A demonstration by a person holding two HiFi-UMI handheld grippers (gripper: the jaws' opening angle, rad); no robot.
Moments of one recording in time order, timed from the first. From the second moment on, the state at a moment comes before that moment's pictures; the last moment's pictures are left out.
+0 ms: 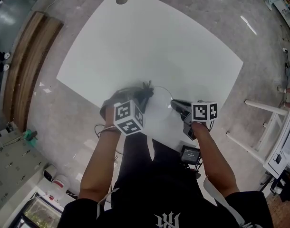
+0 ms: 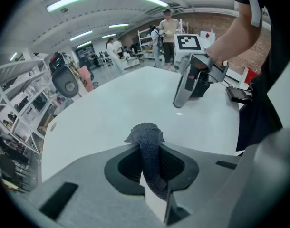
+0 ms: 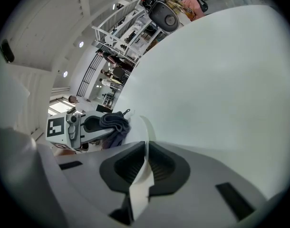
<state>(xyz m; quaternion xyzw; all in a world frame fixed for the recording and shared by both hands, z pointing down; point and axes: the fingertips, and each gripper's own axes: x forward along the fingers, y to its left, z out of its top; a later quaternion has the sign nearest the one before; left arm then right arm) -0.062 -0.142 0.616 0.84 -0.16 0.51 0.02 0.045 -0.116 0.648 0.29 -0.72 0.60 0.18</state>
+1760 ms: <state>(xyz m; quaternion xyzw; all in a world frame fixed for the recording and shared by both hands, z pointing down) -0.039 -0.150 0.631 0.82 -0.15 0.55 0.04 0.049 -0.119 0.649 0.31 -0.72 0.59 0.17</state>
